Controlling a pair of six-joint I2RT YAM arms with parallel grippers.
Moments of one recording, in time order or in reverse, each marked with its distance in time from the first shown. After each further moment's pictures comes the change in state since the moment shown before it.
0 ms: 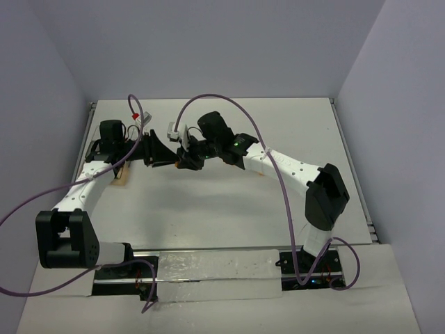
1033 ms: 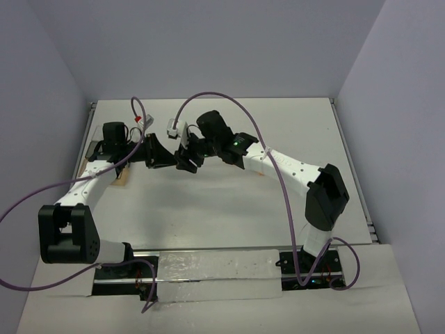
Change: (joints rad) left arm 0.001 0.034 -0.022 0.023 0.012 -0.009; right arm 0.004 0.000 0.019 -0.007 0.089 0.022
